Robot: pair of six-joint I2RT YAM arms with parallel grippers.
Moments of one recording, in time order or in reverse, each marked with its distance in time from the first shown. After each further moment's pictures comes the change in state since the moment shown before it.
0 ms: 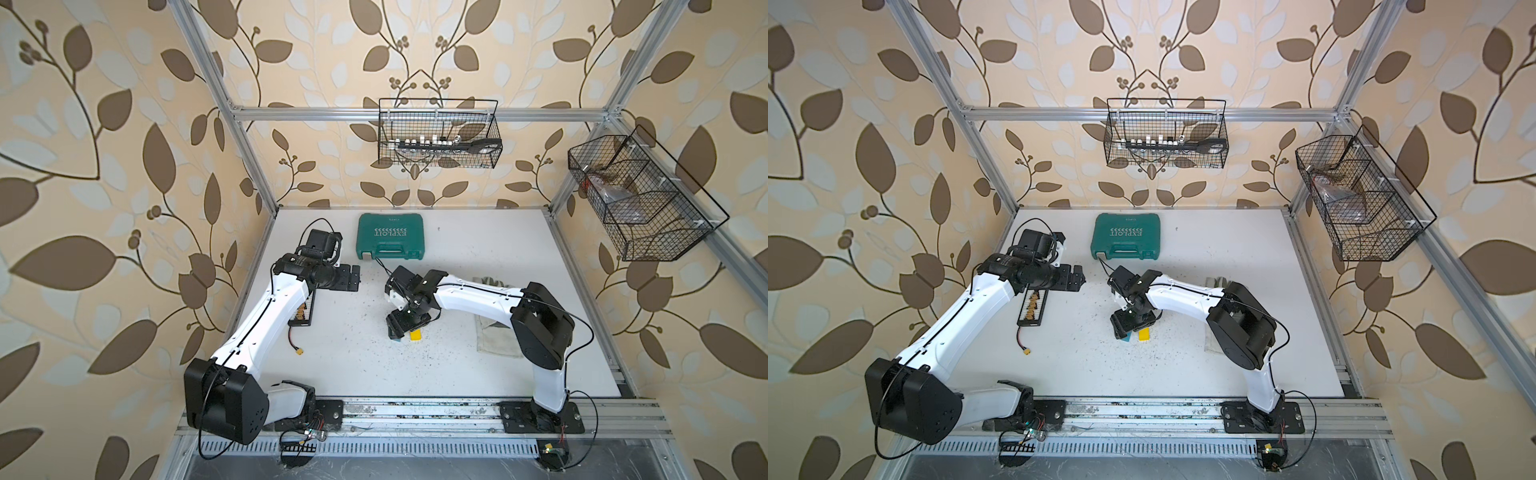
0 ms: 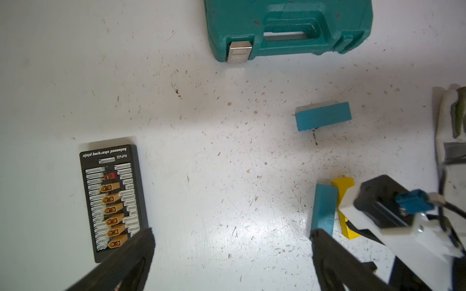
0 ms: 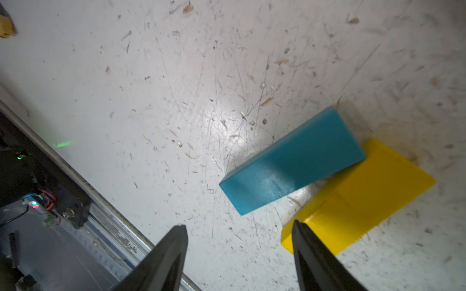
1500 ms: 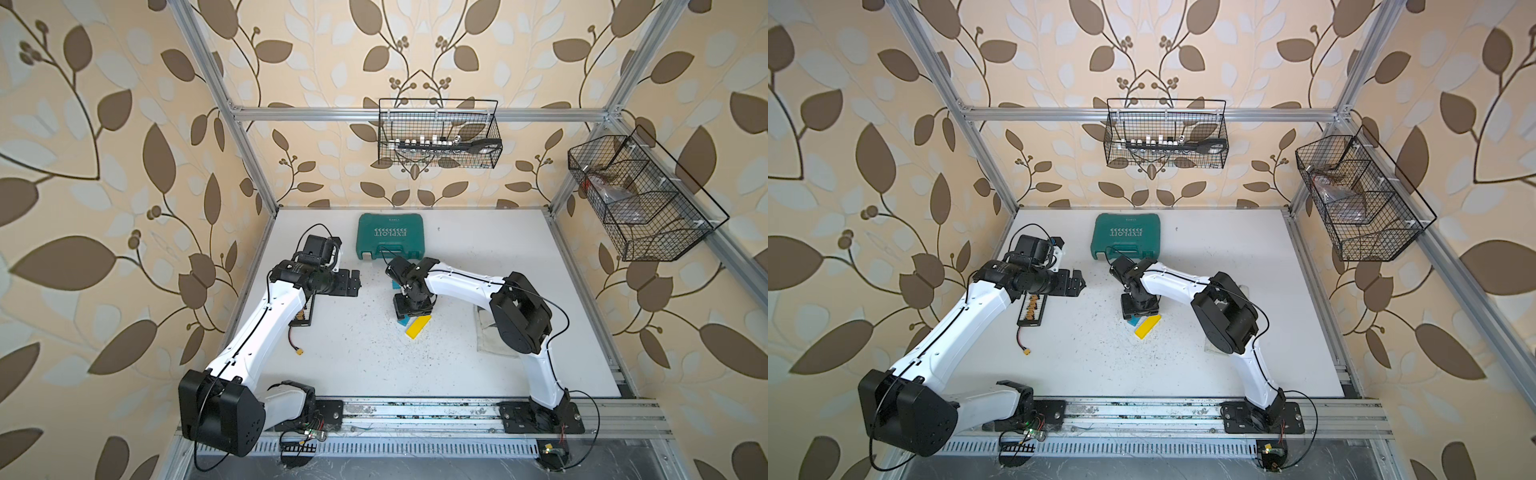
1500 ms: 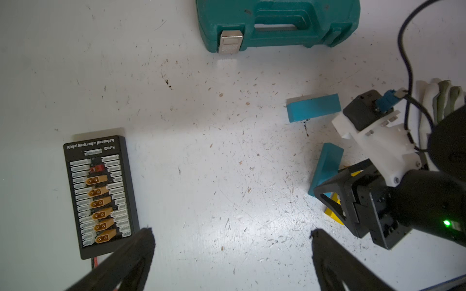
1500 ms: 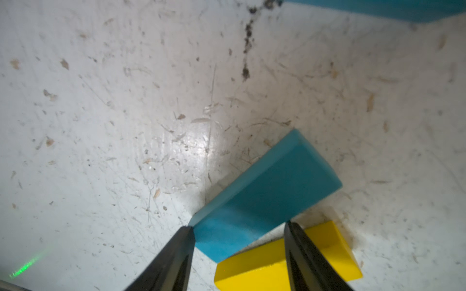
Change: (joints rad) left arm 0.000 -0.047 -0.052 0.006 0.034 -0.005; right arm -0.076 0.167 0.194 -0.142 0.204 0.231
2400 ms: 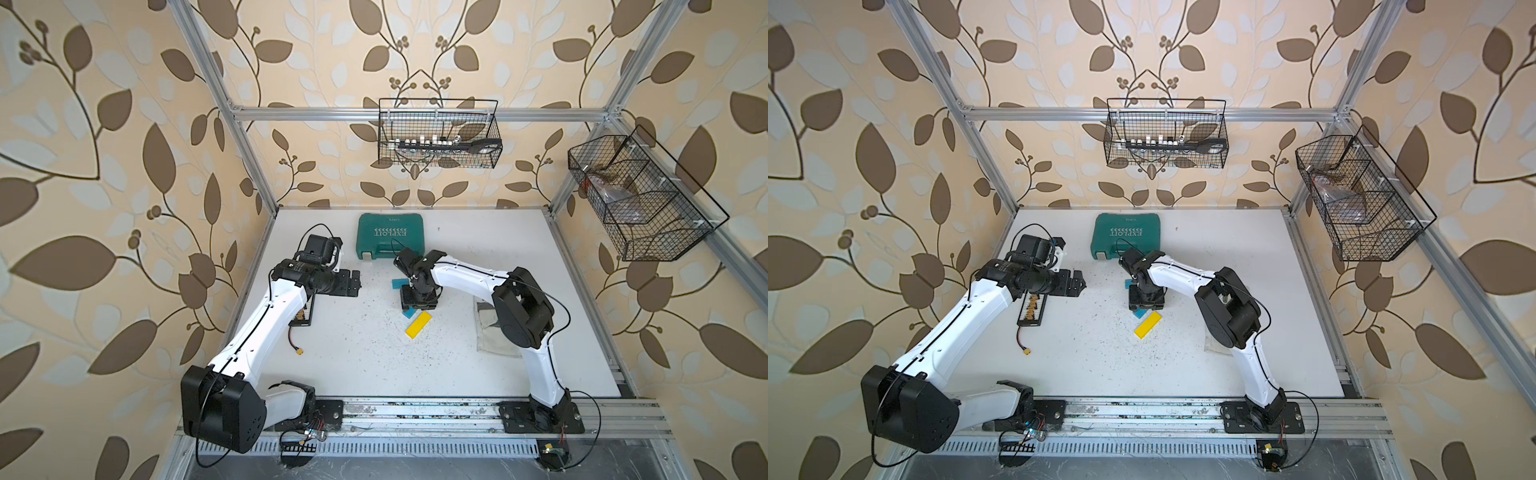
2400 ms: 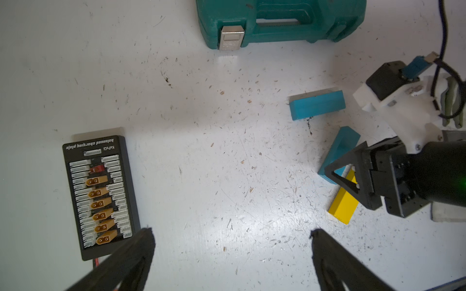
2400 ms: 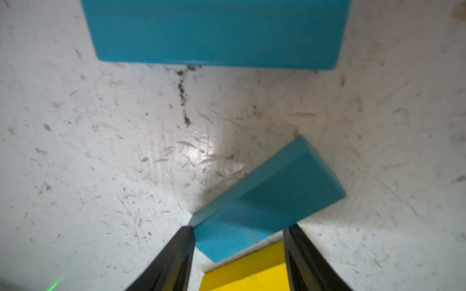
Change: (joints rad) left arm 0.000 0.013 0.000 0.002 -0.004 0.011; right arm -0.079 0.003 0.005 -0.008 -0.011 0.052
